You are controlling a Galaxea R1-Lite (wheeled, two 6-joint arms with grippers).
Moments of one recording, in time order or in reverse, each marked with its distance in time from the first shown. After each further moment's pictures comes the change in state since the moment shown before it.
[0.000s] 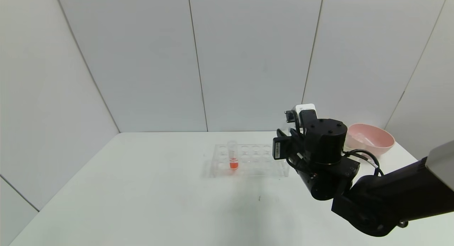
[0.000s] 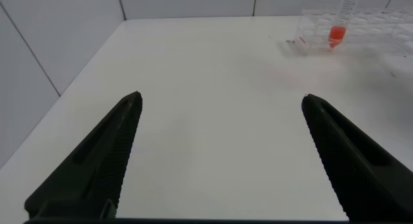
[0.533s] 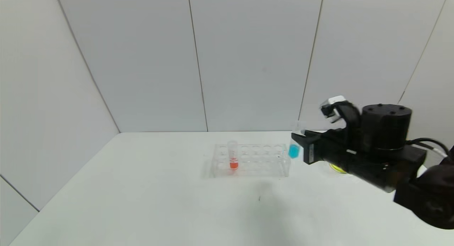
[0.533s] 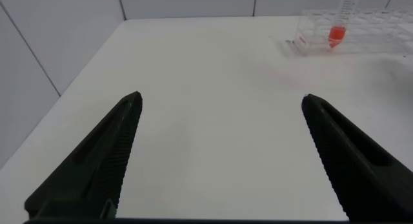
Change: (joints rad) left arm 0.000 0.000 0.000 0.000 0.000 0.000; right arm -0.196 -0.227 0.134 0.191 0.515 -0.028
